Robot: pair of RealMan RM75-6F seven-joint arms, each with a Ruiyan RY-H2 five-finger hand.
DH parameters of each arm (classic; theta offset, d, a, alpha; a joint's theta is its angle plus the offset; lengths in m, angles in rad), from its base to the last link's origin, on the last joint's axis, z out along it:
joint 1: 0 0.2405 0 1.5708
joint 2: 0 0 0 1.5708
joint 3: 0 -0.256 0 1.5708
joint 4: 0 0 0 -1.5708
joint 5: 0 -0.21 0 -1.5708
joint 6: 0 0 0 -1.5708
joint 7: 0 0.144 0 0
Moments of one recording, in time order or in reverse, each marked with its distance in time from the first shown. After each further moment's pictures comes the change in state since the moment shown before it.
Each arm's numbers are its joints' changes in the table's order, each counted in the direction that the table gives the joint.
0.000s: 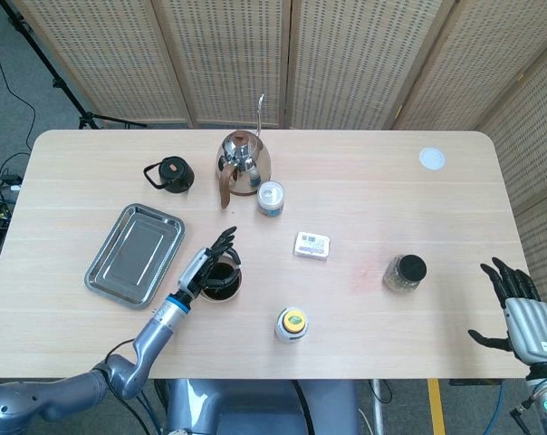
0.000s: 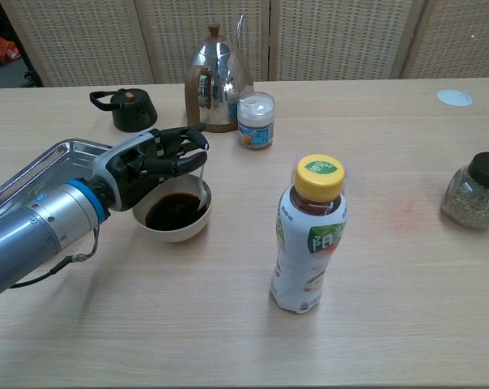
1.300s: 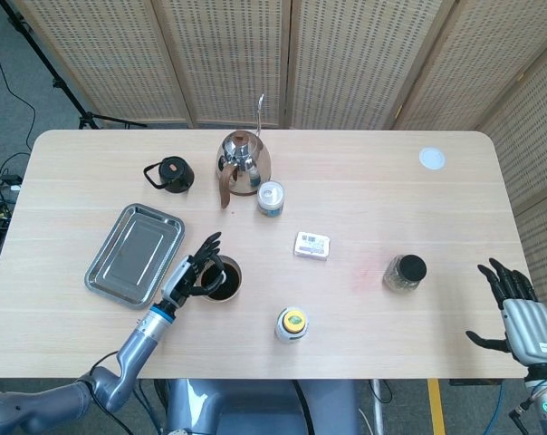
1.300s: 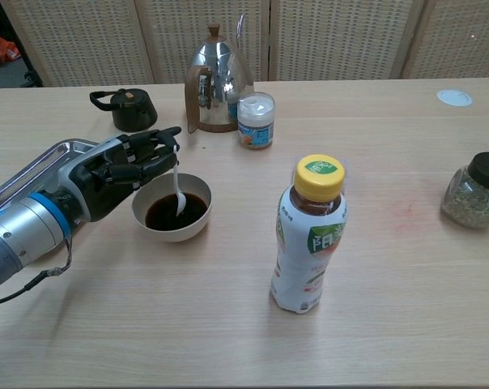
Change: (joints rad) left arm 0.076 -0.046 -0.061 -0.033 -0.030 -0.092 -0.098; right arm 0.001 0.001 0.007 -0.005 0.012 0.001 0.000
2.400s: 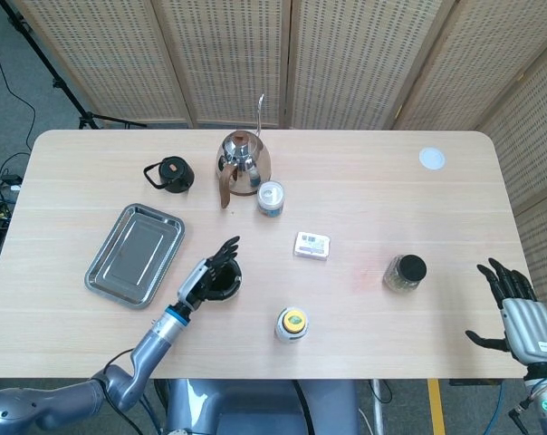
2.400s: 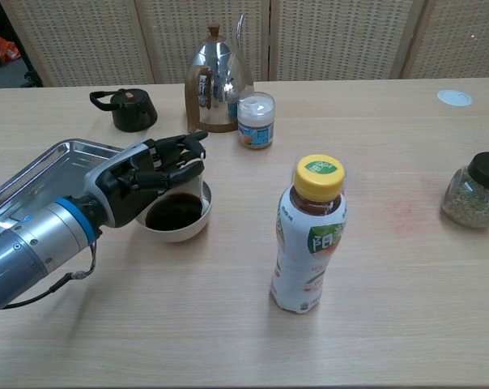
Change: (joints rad) left arm -0.031 0.051 -0.013 0.025 -0.030 -0.005 -0.010; right arm 0.003 0.003 -0.001 0.004 -0.004 0.005 0.002
